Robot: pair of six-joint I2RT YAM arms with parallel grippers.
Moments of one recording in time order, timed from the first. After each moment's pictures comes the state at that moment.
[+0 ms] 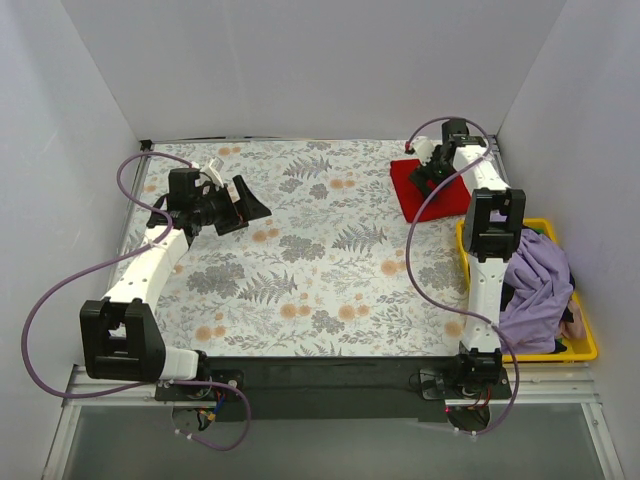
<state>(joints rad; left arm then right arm) -0.07 1.36 1.03 -0.35 0.57 -0.51 0.03 2.40 2.11 -0.85 -0.17 -0.82</state>
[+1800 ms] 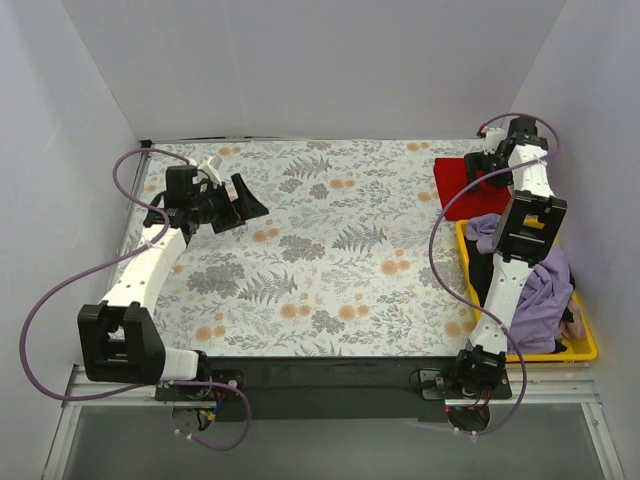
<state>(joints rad) -0.07 1.36 1.06 -0.40 0.55 -0.48 -0.25 2.44 2.23 -0.90 -0.21 -0.44</state>
